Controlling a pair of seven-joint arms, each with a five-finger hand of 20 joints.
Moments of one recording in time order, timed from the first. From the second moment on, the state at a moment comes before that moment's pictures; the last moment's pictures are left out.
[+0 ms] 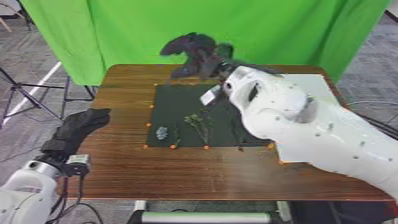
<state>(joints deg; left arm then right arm) 121.2 -57.4 -107.1 -114.0 60.1 -5.8 -3.1 -38.6 -49.2 27.4 -108.7 -107.4 7.7 15.9</state>
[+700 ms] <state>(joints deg) 122.6 -58.8 -107.5 -114.7 60.4 -7.0 -3.7 -87.1 -29.1 80.7 -107.6 -114.0 11.1 24.7</state>
